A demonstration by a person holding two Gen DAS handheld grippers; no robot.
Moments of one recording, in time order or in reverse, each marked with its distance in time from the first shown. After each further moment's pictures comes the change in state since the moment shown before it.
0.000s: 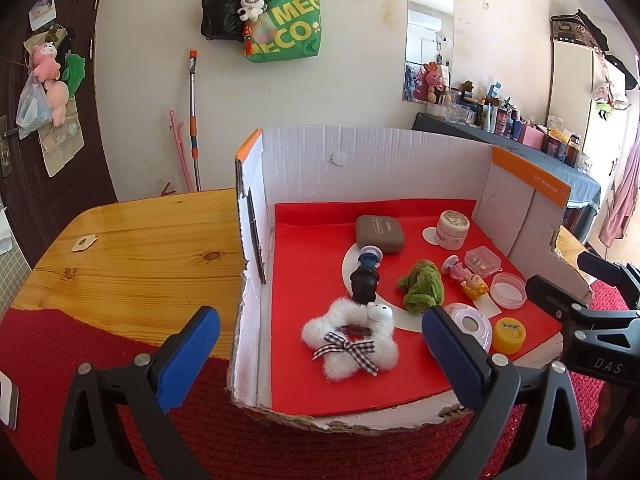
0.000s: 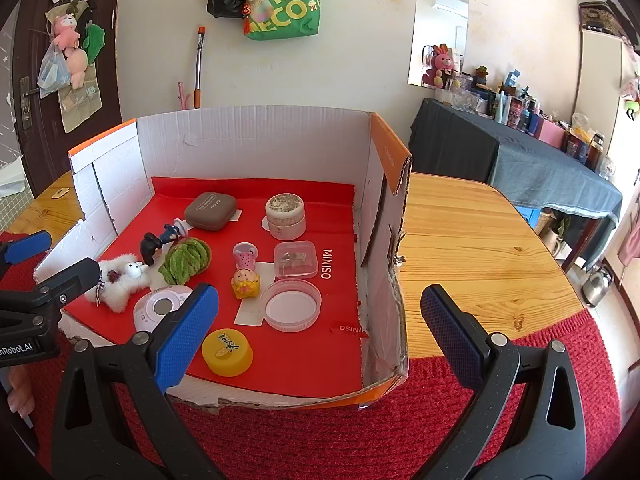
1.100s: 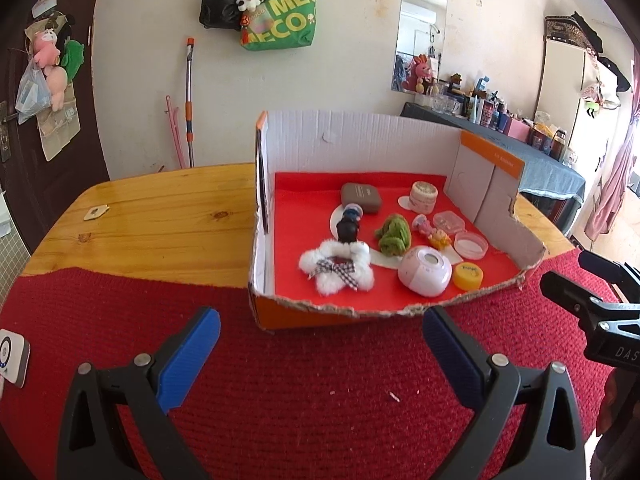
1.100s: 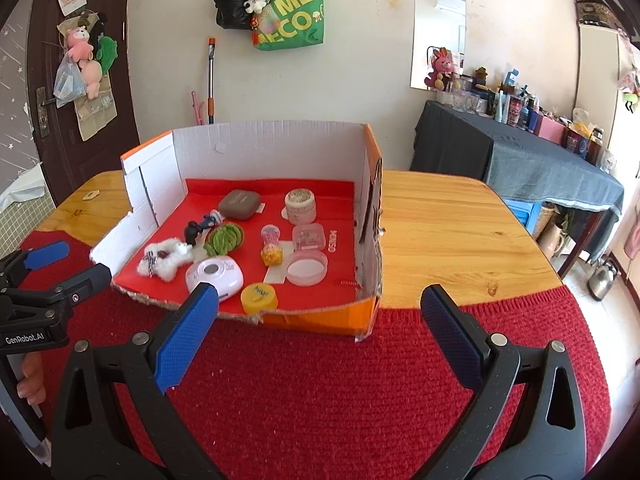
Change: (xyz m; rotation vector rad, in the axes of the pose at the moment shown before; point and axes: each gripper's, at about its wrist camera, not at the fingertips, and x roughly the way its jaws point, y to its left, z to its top) left arm -0.057 0.005 -0.036 -0.015 0.075 -0.051; right arm -0.063 -0.005 -0.024 0.014 0.023 0.043
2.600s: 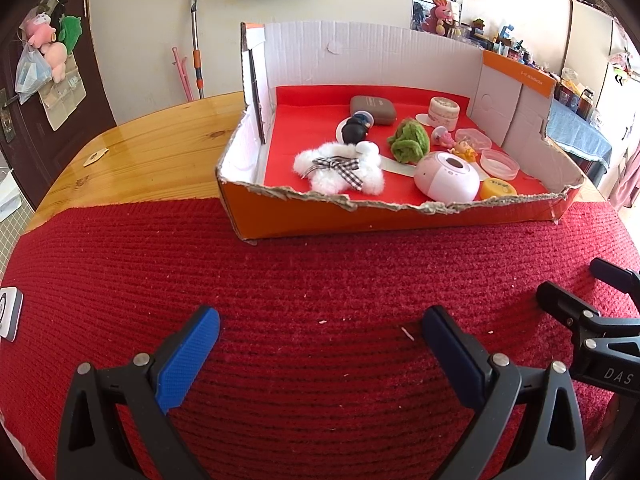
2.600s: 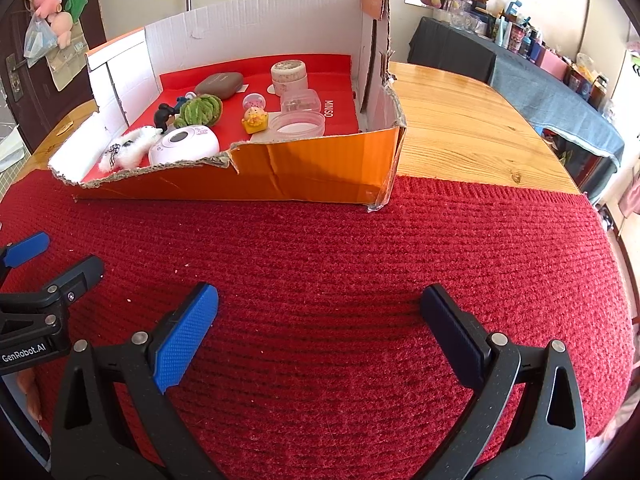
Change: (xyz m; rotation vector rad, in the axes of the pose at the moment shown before) left arm 0.035 -0.016 -0.032 -0.001 0.200 0.091; right arm 0.040 0.008 -0.046 0.032 0.274 -0.040
